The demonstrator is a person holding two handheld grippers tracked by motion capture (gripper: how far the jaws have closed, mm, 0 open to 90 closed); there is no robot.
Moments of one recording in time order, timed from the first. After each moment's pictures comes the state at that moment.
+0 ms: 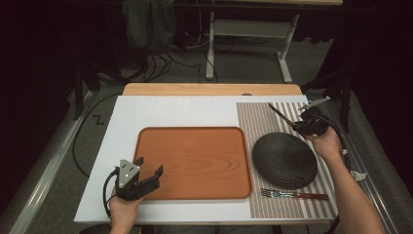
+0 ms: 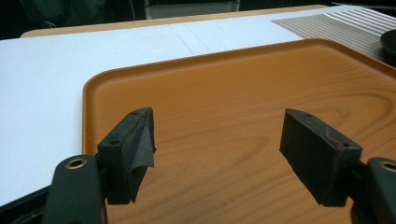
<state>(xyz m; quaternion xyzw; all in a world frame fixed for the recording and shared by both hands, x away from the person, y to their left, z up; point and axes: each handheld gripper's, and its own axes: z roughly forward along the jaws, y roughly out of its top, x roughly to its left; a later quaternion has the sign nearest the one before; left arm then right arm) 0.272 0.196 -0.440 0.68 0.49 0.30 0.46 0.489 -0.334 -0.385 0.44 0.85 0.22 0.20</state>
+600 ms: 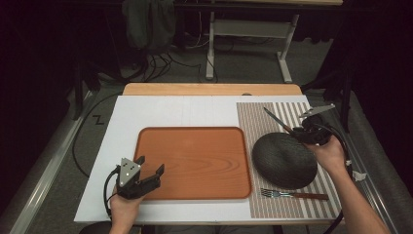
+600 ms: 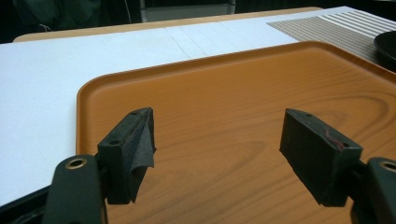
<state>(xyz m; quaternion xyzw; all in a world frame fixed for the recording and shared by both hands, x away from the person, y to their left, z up) 0.275 0.195 -0.439 0.68 0.48 0.30 0.46 0.441 -0.318 -0.365 0.41 0.85 0.25 0.20</state>
